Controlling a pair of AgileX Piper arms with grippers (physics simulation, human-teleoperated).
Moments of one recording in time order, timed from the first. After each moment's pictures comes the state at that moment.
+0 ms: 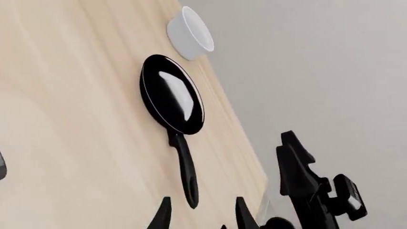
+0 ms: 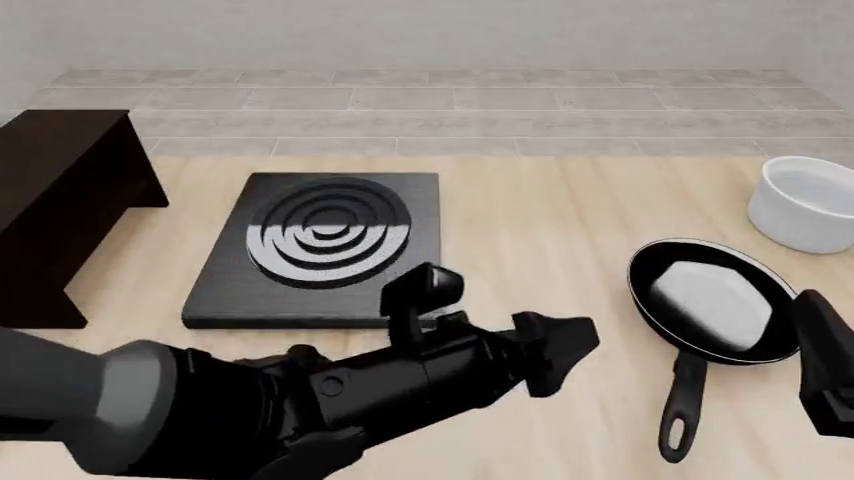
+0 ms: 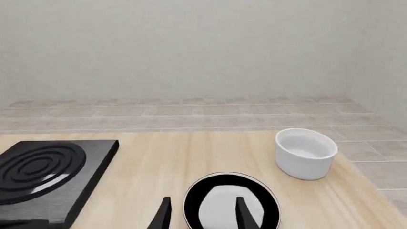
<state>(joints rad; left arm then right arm) -1.10 1.69 -0.66 -0.74 -0.94 -0.01 0.01 0.00 0.00 0.01</state>
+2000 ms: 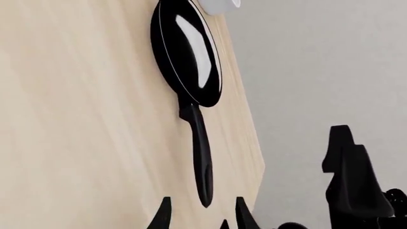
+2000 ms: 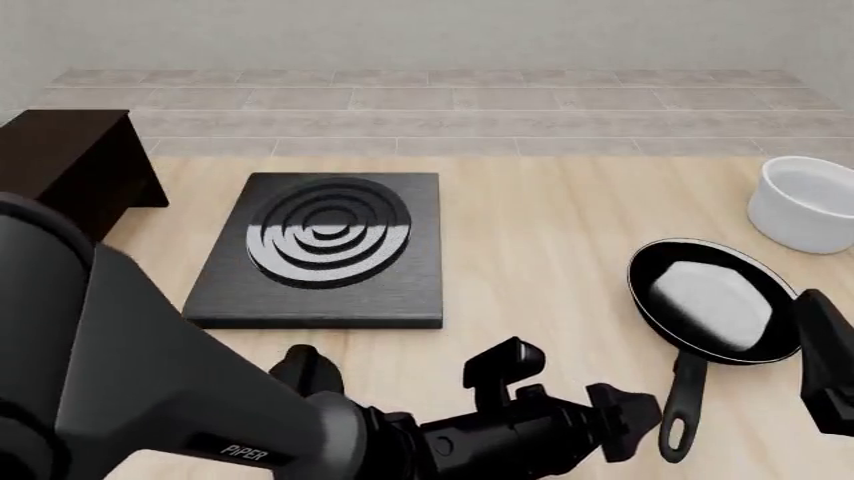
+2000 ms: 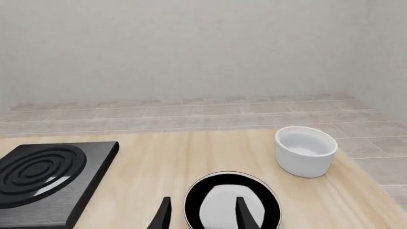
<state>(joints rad) -1.20 2.06 -0.85 -0.82 -1.15 -0.02 0.01 0.00 0.00 0.03</state>
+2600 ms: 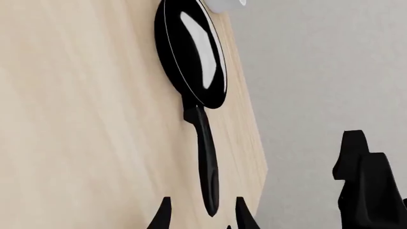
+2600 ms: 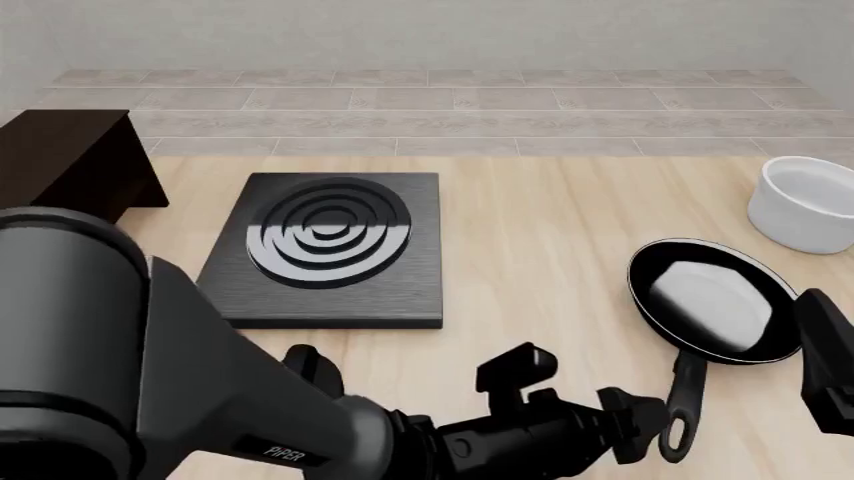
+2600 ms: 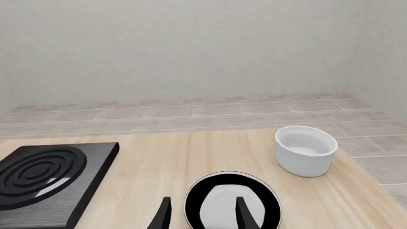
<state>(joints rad) -1.21 2.12 -0.91 -0.82 -1.16 -0.02 0.01 0.00 0.00 0.04</state>
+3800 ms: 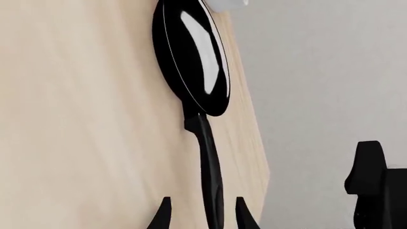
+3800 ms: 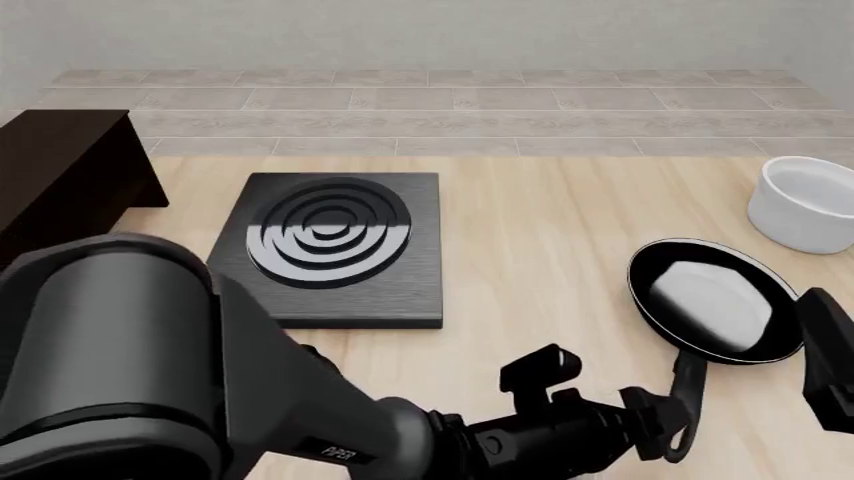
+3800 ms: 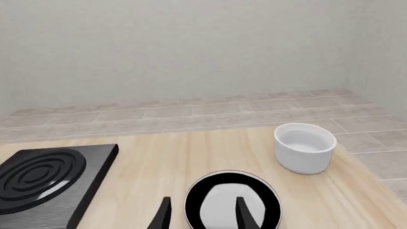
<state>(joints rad) -1.21 2.22 -1.04 -0.80 -1.16 -0.03 0.01 0.00 0.00 0.06</state>
